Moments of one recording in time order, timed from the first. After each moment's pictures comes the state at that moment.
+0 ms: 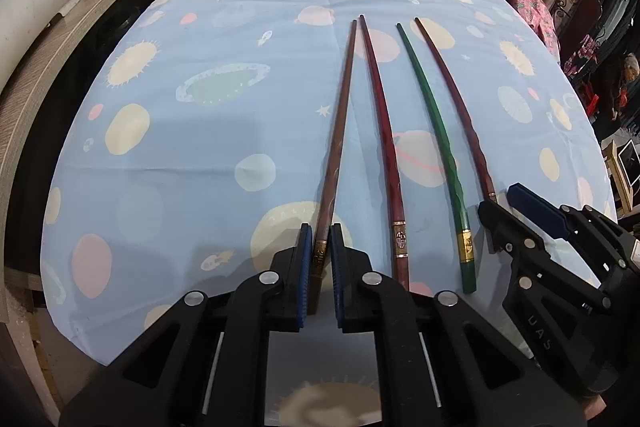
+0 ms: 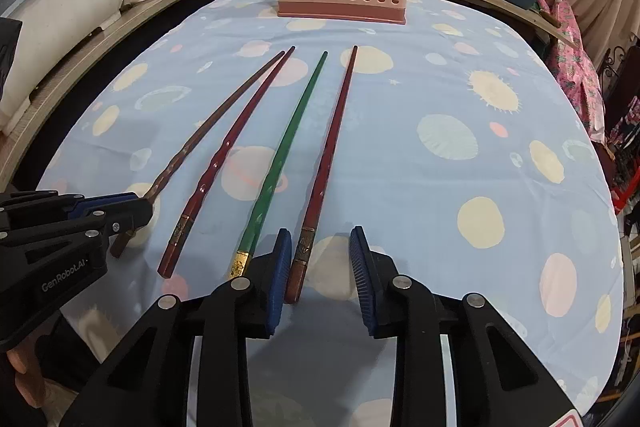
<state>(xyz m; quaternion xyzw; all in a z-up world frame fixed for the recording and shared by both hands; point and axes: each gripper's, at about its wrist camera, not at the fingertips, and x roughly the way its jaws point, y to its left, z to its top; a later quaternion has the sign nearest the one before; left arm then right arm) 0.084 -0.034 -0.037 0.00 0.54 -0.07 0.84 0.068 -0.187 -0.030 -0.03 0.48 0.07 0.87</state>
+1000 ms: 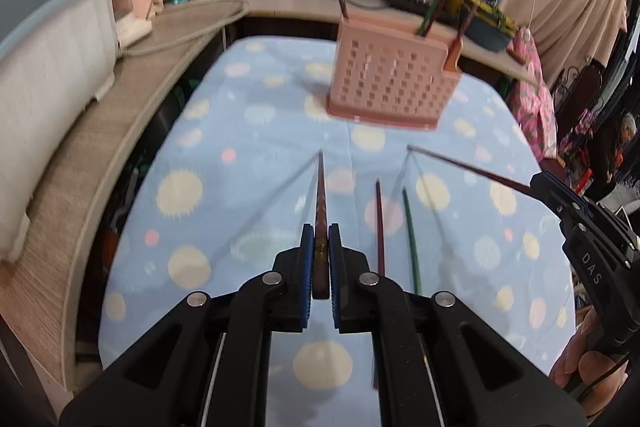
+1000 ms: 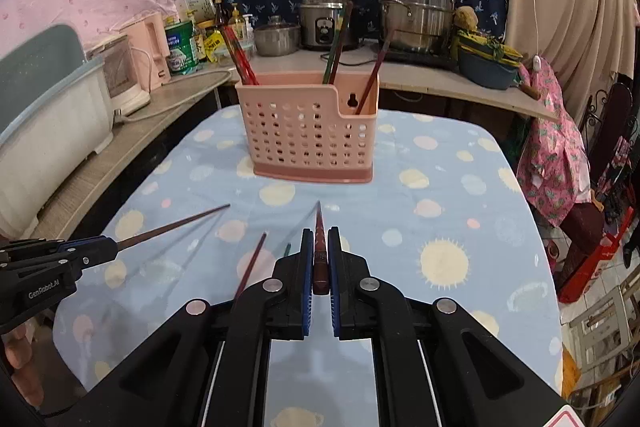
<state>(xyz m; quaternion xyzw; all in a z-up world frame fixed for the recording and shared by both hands) 0.147 -0.004 0.081 -0.05 0.44 -0.05 0.89 0.143 -0.215 0.092 0.00 0.35 0.06 0.94</state>
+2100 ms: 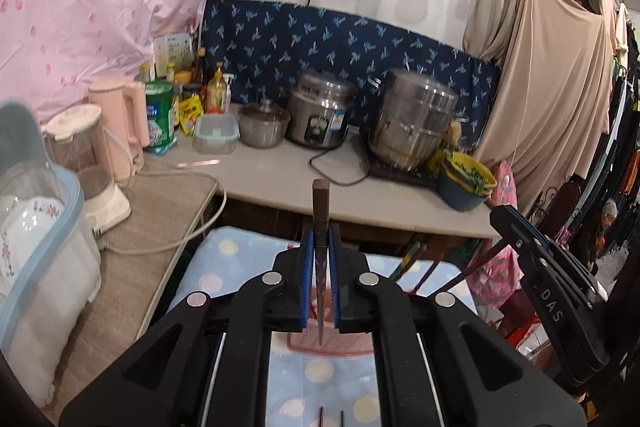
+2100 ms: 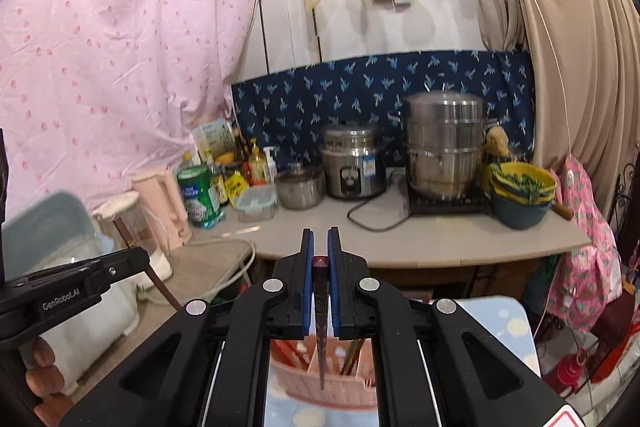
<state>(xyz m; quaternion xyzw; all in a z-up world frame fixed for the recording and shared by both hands) 0.283 -0.007 0.286 -0.10 0.25 -0.05 0.96 0.297 -0.210 0.279 0.05 0.18 0.10 0.98</state>
